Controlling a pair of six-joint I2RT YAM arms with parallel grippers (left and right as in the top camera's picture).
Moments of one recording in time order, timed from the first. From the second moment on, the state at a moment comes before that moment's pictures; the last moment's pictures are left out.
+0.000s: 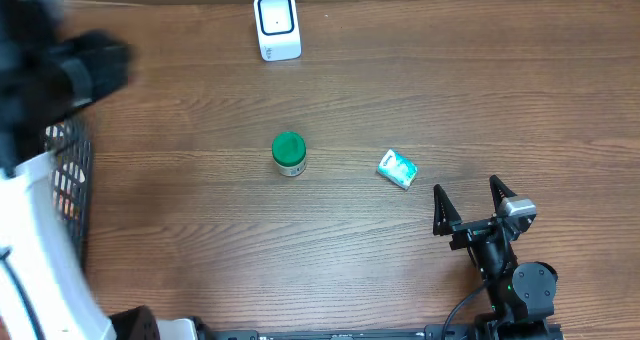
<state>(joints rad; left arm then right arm) 0.30 1.55 2.18 -1.47 0.08 -0.34 0.11 0.01 0.02 -0.03 -0.10 0.17</state>
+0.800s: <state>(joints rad) 0.96 1.80 1.91 -1.43 0.13 -0.39 0.11 0.01 0.02 -0.03 -0.10 0.17</state>
